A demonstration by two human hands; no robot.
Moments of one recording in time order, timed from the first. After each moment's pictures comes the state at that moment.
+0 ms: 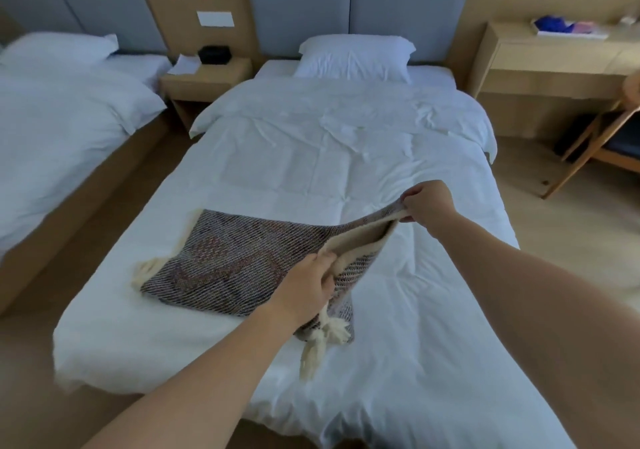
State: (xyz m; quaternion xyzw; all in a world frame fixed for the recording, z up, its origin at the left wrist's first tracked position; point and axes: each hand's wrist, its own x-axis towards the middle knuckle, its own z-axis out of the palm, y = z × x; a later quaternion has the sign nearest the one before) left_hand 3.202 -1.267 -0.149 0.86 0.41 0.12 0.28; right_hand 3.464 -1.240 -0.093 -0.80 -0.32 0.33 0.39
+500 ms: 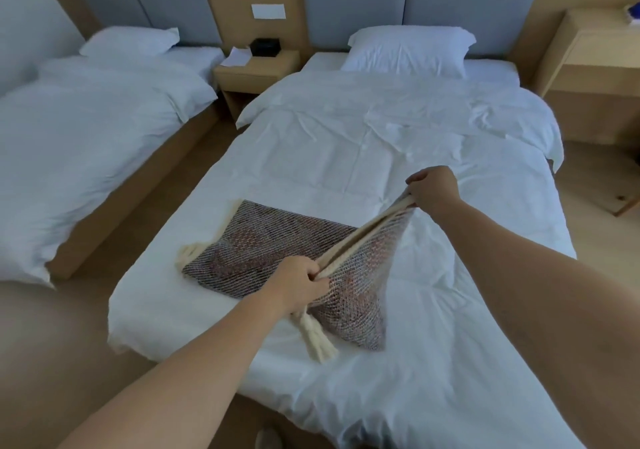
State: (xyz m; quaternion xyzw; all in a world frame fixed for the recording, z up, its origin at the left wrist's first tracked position) left_hand 3.157 -1.242 -0.131 0.76 0.55 0.10 0.35; right_hand 3.433 -1.179 -0.090 -0.78 -0.39 0.30 0.39
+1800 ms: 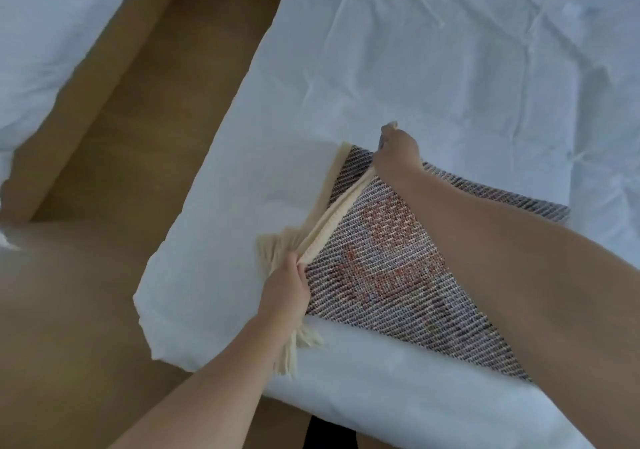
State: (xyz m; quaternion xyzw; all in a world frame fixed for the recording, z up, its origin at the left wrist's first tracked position) left_hand 2.802 -0.975 -0.395 0.63 0.69 0.04 0.35; right_hand 3.026 -0.821 -0.352 -0.81 -0.52 0.25 0.11
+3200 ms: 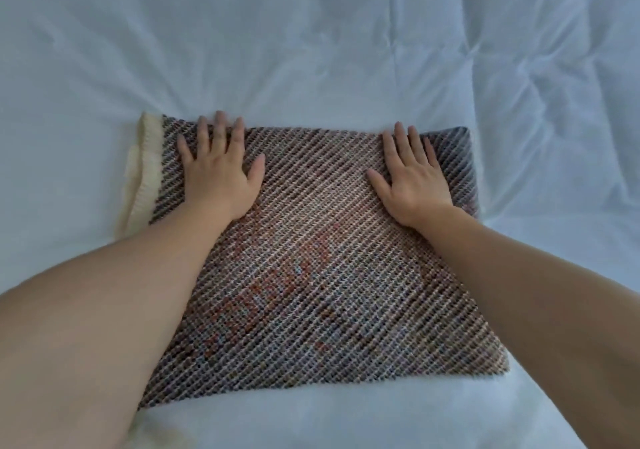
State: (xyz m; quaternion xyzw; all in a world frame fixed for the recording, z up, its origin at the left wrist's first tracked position) left_hand 3.002 -0.816 -0.513 0.86 0.49 -0.11 0.08; right_hand 3.249 -0.978 -0.497 -0.82 -0.54 0.14 -0.09
